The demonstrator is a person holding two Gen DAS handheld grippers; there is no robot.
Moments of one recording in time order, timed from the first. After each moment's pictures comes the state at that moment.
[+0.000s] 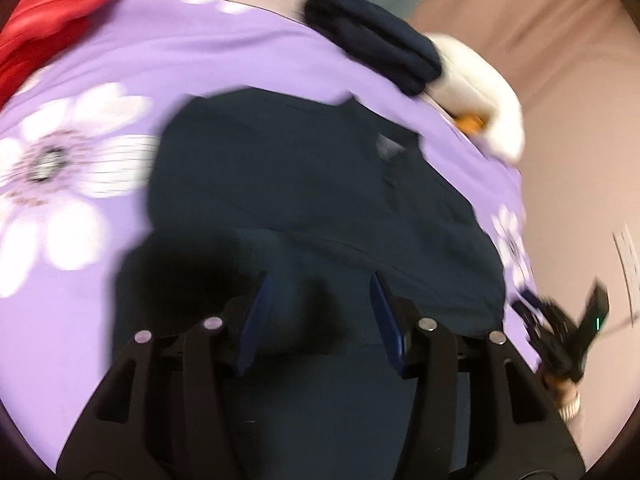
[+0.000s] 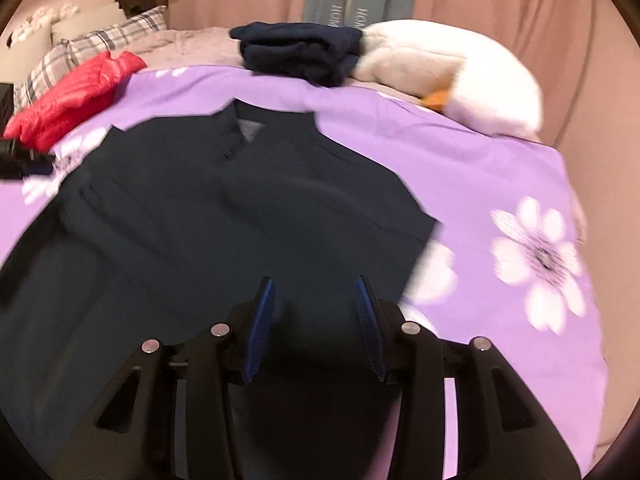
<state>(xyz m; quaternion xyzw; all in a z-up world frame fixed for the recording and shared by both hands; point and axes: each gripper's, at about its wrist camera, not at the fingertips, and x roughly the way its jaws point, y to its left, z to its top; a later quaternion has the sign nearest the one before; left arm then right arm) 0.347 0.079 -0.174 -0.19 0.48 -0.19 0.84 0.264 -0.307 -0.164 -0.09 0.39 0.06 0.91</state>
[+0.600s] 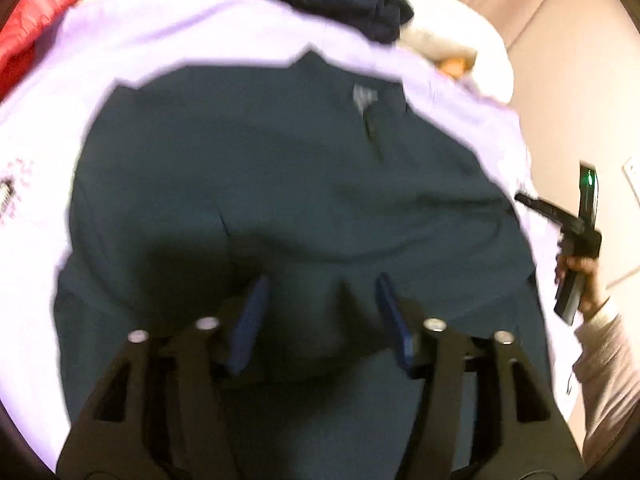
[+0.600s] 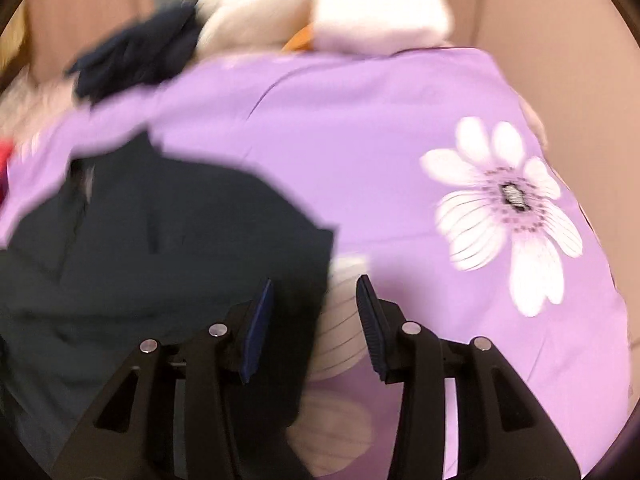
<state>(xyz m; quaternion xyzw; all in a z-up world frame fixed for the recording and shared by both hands) 0.358 0.046 -0.200 -0.11 0.48 -0.22 0.84 0.346 -0.413 -0.182 0.08 0.42 -0.13 0.89</state>
